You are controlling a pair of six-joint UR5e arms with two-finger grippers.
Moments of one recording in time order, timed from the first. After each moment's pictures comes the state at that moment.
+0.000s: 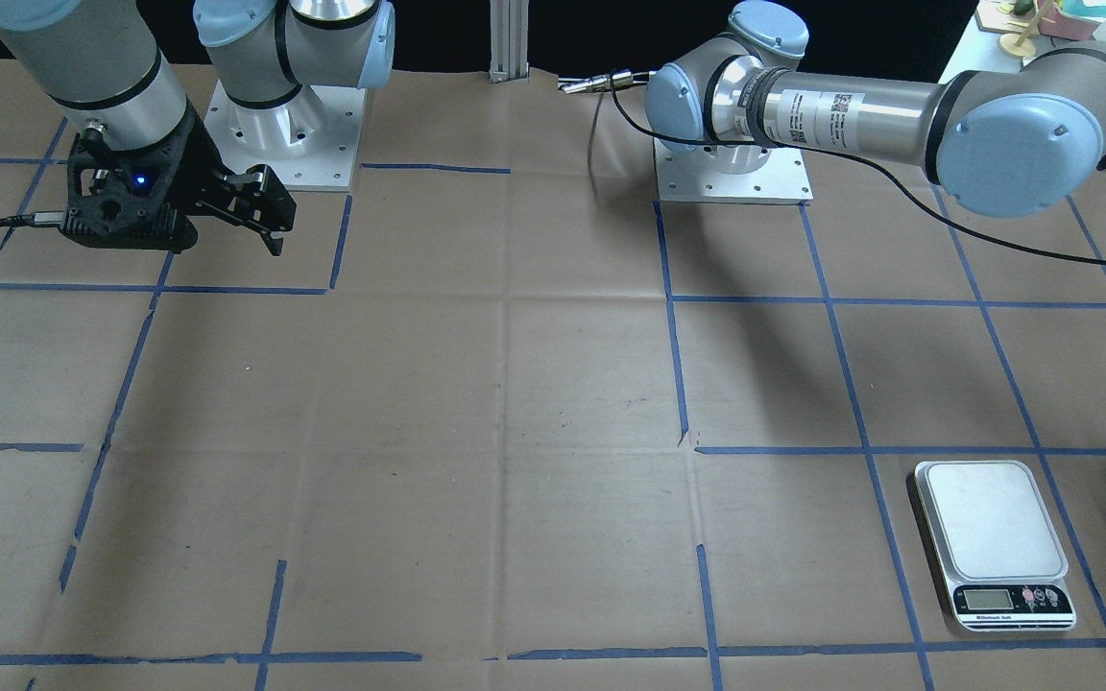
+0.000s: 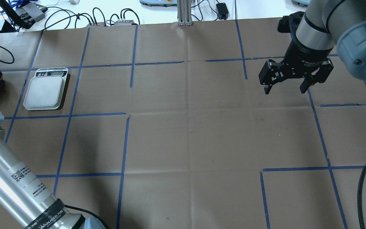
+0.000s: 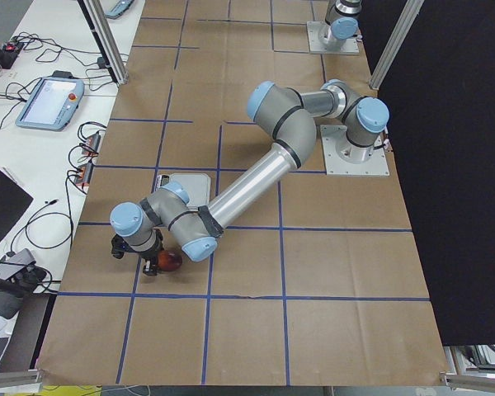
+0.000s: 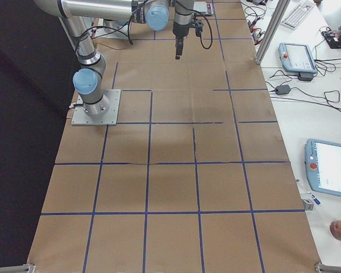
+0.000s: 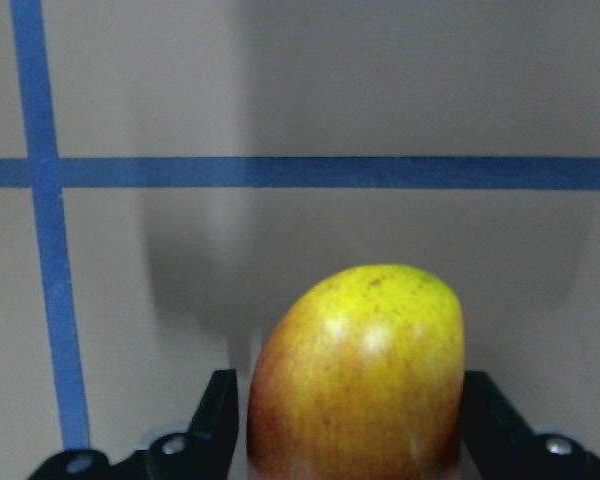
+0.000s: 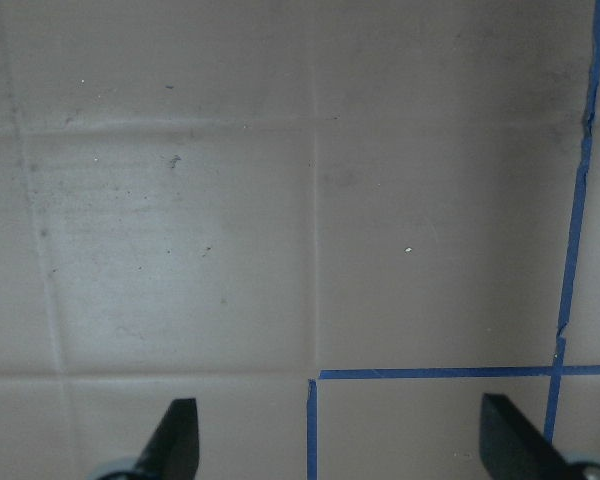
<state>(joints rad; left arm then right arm) -0.86 -2.65 -0.70 -1.37 1.64 0.71 1.53 -1.60 1.68 -1.57 -1.56 -0.02</state>
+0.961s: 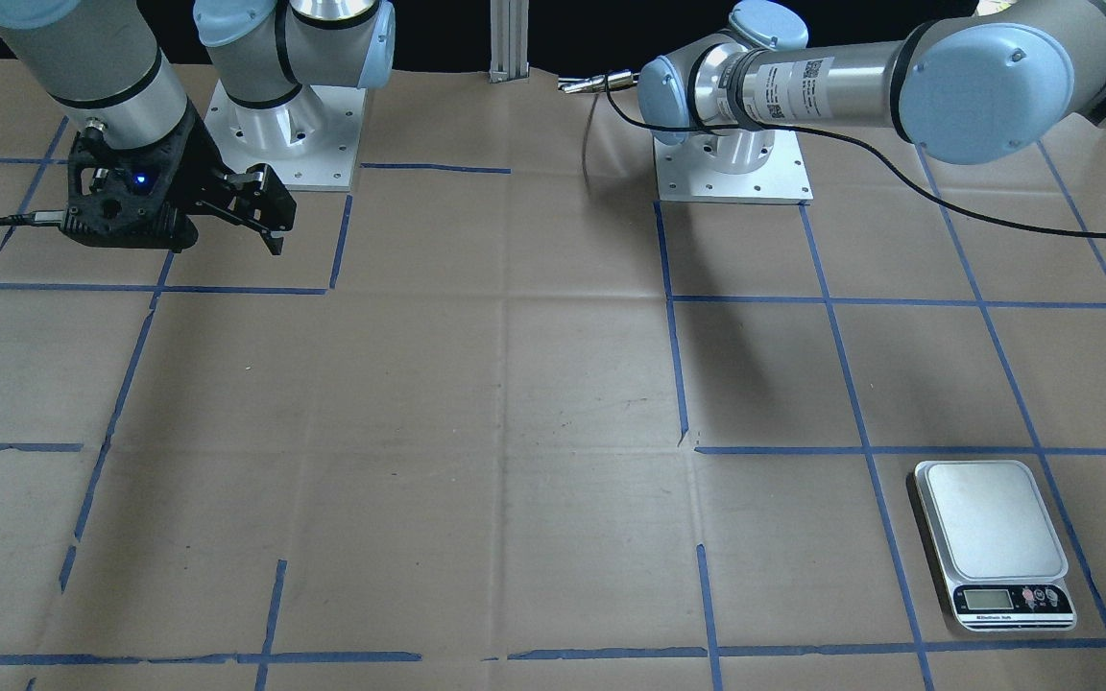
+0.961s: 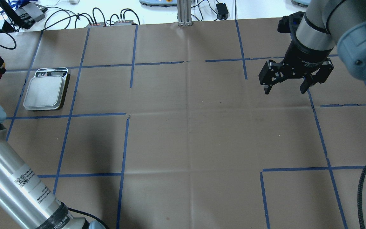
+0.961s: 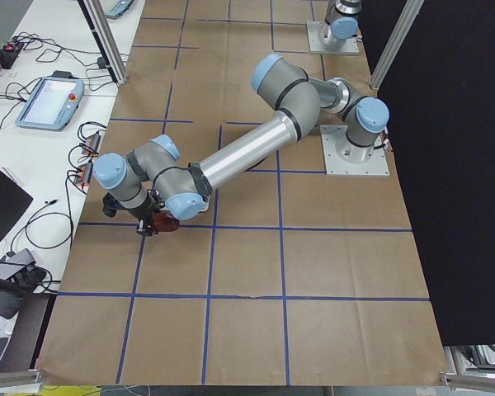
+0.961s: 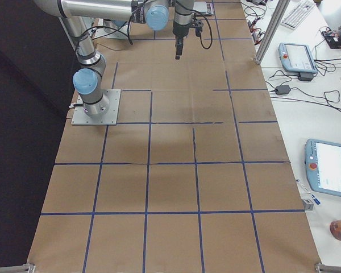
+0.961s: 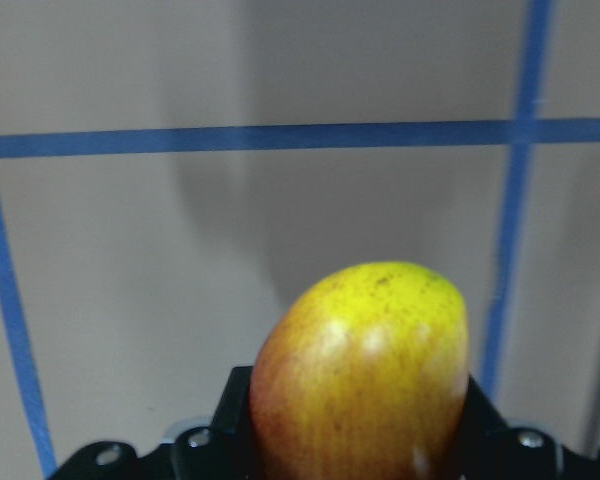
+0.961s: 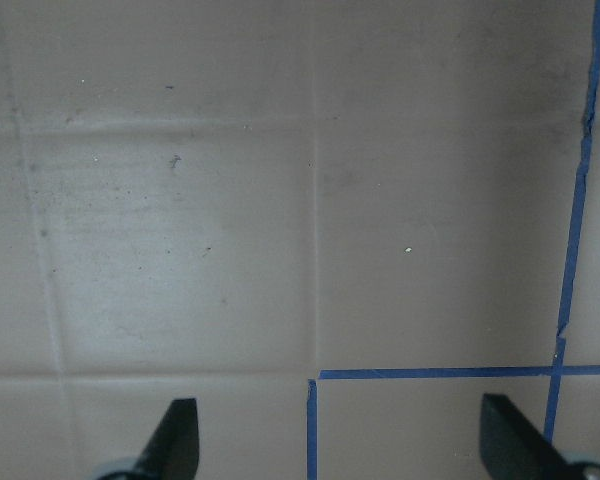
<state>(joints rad) -0.98 -2.49 -0.72 -1.60 1.65 0.63 1.53 -1.60 1.68 -1.57 -1.56 -0.02</state>
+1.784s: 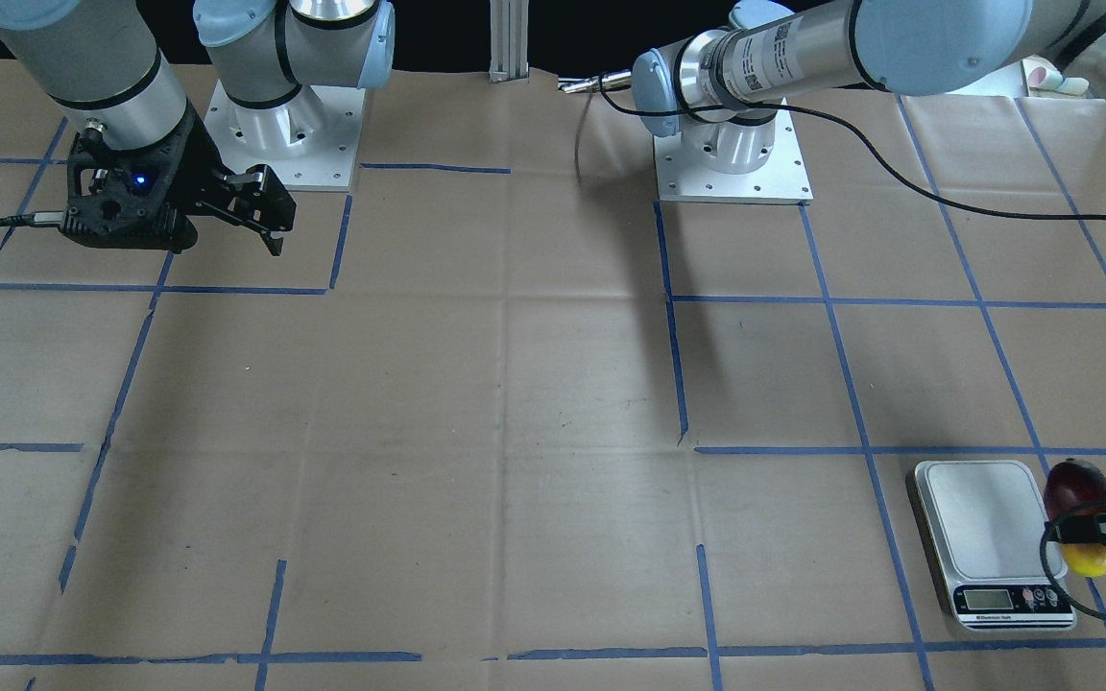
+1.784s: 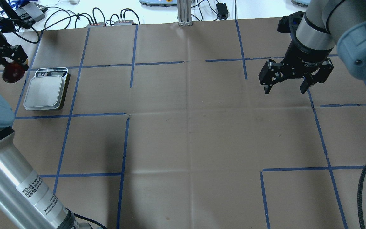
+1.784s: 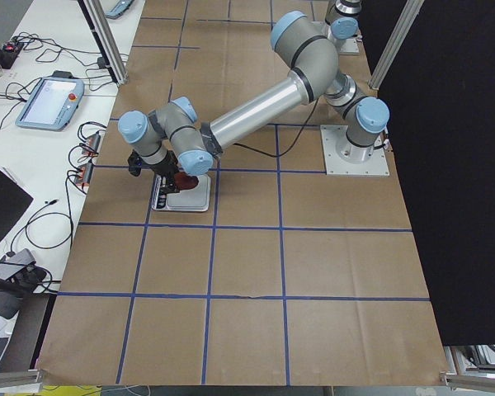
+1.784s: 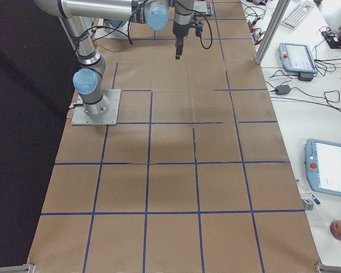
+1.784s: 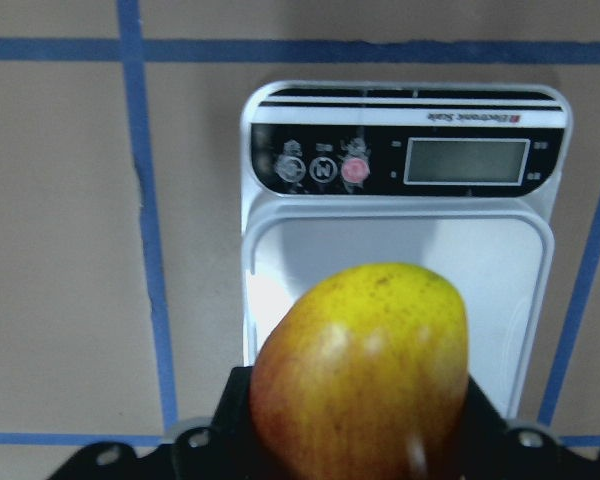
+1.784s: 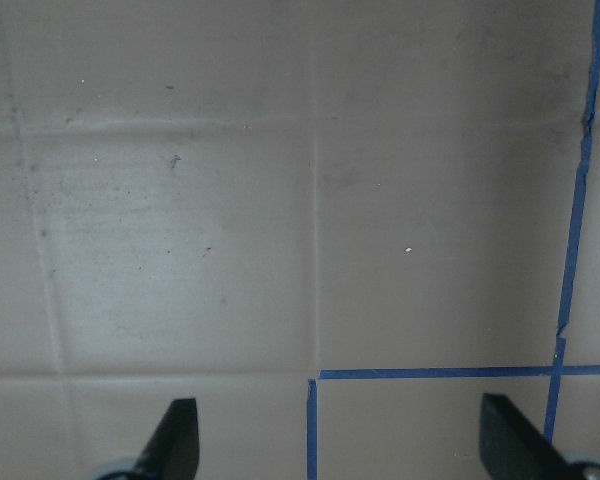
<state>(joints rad) -1.09 -2.26 -1.21 -1.38 1.65 0.45 1.53 -1.60 1.68 -1.57 -1.56 -0.02</state>
